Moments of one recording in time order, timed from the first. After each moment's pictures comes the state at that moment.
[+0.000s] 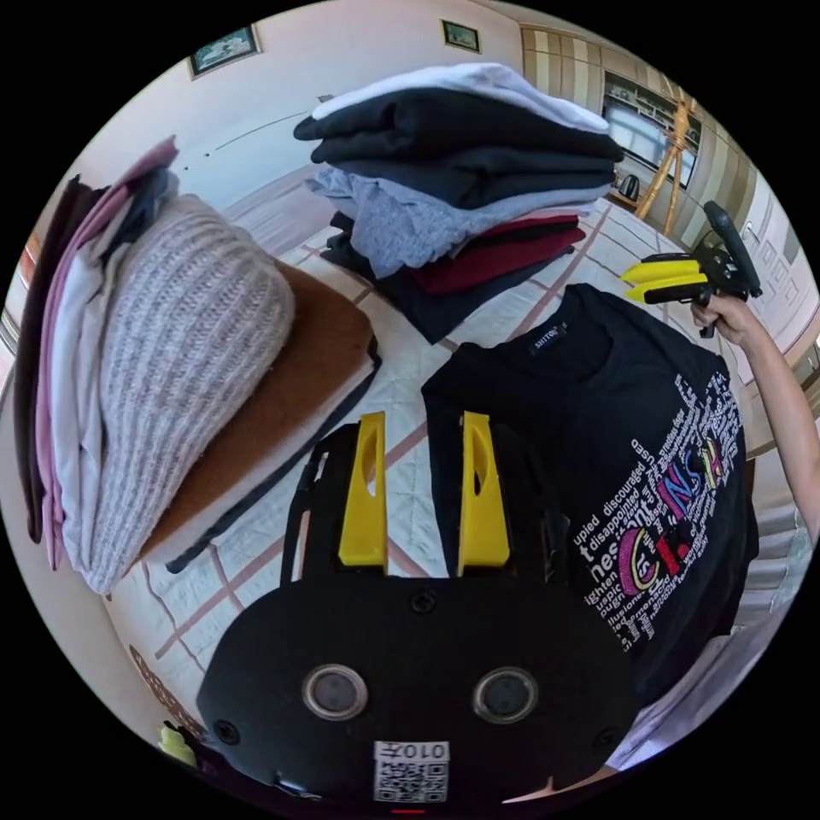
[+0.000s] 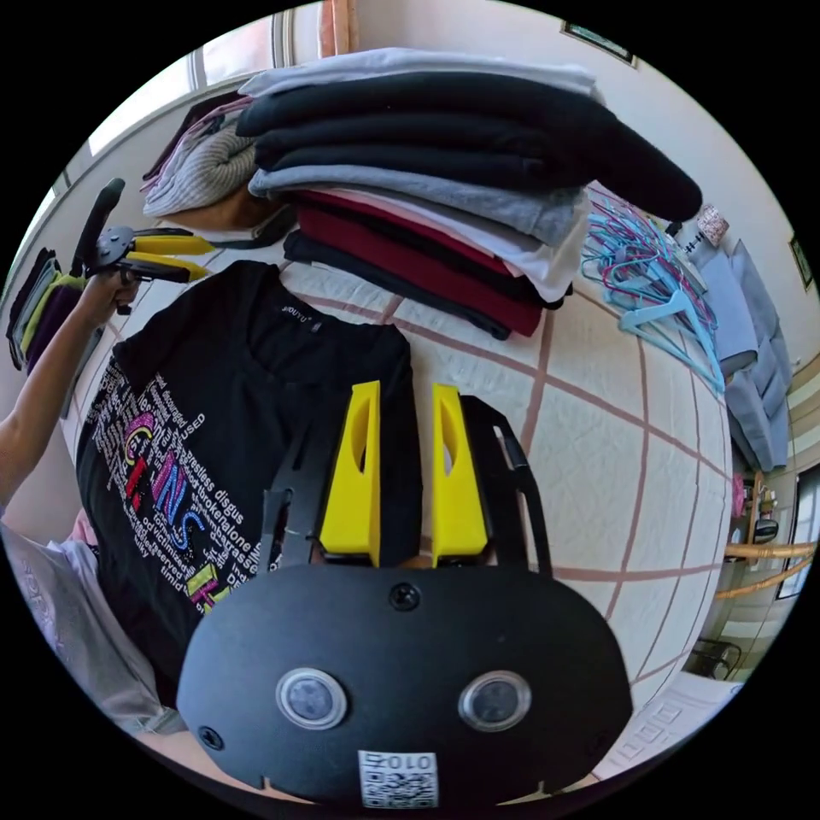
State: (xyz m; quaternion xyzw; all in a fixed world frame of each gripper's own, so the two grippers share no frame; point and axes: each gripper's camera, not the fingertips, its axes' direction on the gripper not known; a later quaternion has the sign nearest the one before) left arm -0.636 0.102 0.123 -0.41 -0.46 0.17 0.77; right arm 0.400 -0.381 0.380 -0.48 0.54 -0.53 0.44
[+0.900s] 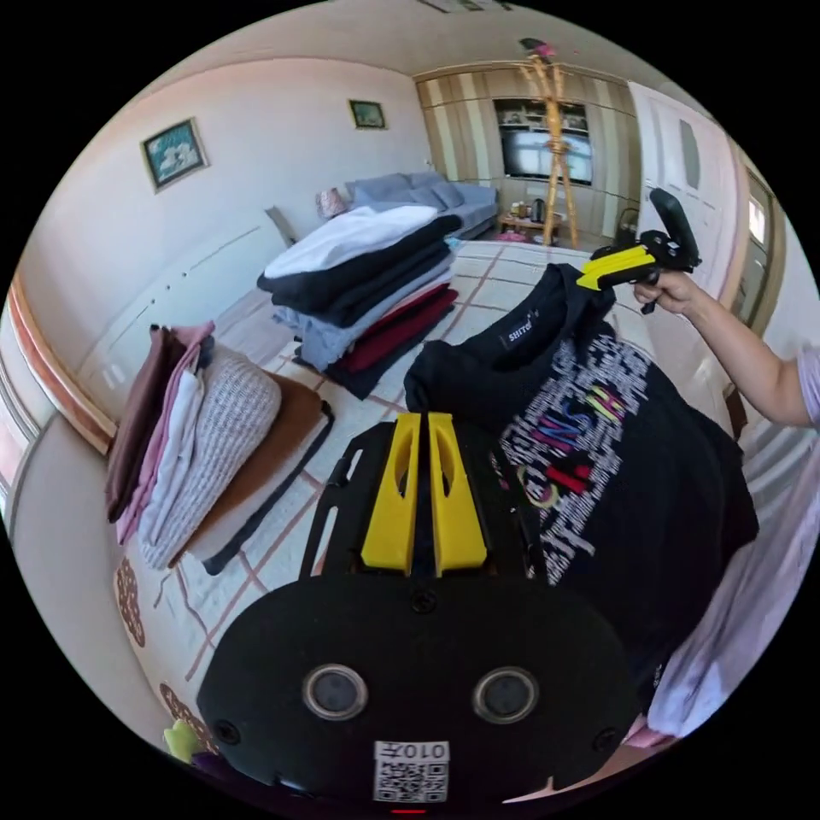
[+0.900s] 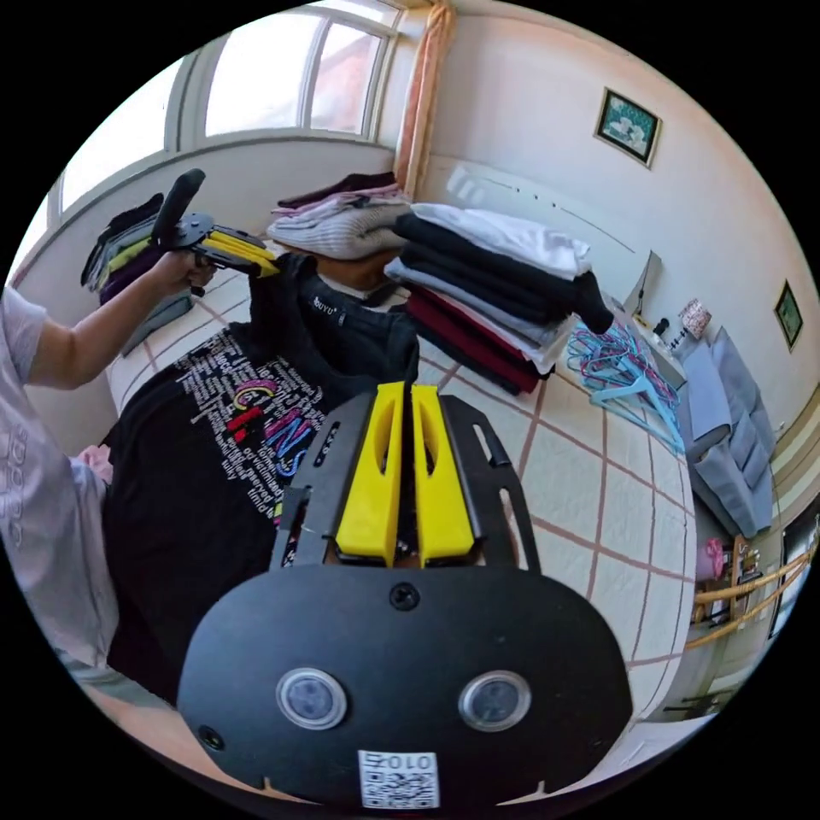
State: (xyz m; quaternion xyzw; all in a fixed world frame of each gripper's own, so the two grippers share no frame) left arm -0.342 0.150 0.039 -0.34 -0.37 0.34 0.80; right arm 0.279 -0.248 0.210 -0.42 0.41 -0.67 0.46
